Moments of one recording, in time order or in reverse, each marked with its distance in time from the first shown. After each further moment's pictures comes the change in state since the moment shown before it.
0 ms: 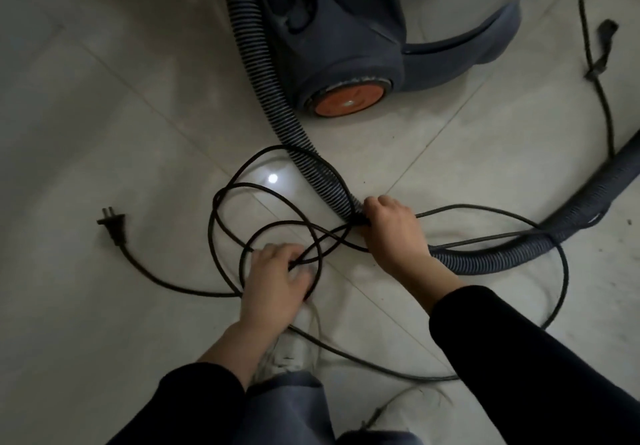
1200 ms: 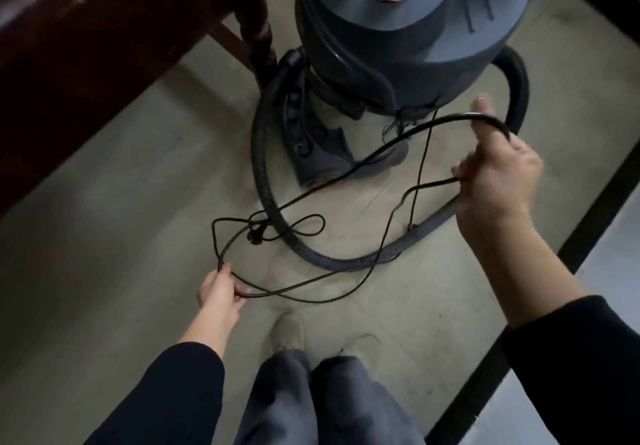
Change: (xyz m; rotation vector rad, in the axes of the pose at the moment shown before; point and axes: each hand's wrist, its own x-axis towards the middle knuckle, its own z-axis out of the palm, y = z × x) left_hand -0.161 0.118 -0.252 -1.276 0.352 -0.933; right_hand -0.170 -0.092 -0.463 1.521 0.712 0.332
